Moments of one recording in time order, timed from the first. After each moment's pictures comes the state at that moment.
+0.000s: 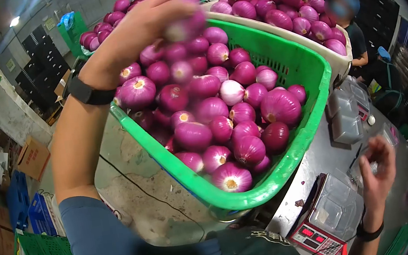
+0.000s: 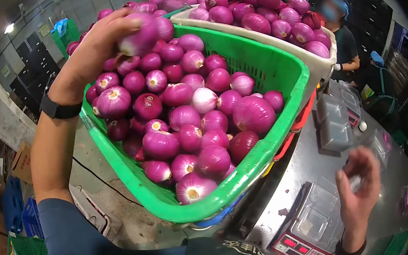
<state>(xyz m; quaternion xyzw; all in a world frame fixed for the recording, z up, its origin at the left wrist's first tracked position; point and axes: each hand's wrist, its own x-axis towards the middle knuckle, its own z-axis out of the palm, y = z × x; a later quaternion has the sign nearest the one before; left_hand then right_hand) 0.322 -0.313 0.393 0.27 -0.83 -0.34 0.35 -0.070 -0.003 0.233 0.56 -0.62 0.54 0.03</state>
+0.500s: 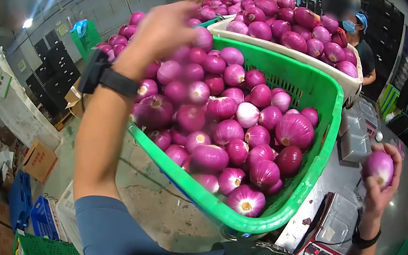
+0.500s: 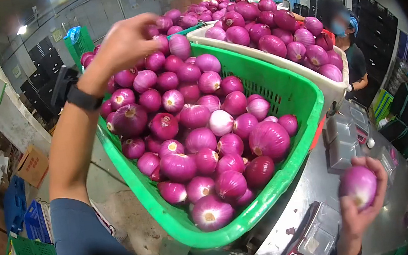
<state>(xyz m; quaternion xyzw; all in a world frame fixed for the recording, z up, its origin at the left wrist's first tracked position) 0.324 -0.385 0.404 0.32 -0.86 0.13 0.37 -0.040 -0.038 0.242 0.52 -0.53 0.67 -0.01</state>
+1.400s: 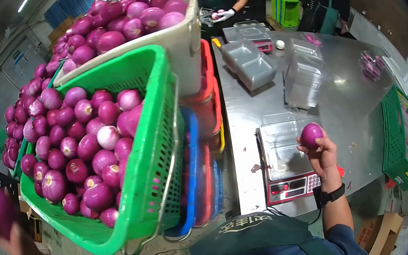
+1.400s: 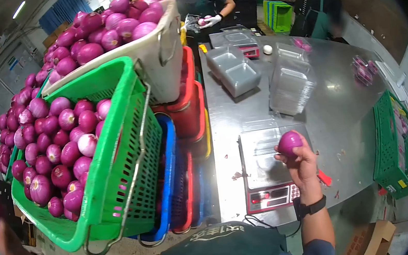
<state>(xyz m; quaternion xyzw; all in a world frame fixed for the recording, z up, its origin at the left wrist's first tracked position) 0.415 -0.219 0.347 0.22 -0.78 -0.13 0.58 -0.138 0.134 0.066 0.07 -0.45 0.85 -0.27</state>
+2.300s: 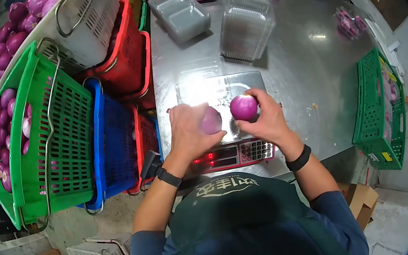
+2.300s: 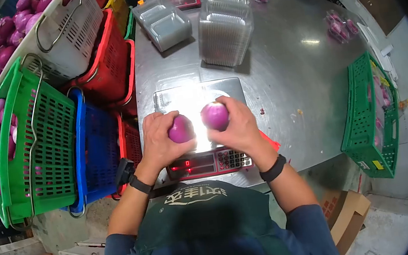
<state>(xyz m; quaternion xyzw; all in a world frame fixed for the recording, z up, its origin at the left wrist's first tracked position) -0.067 0.028 0.025 0.10 -0.93 -0.24 0.27 -0.217 0.216 0.043 0.40 -0.82 0.41 -0.04</state>
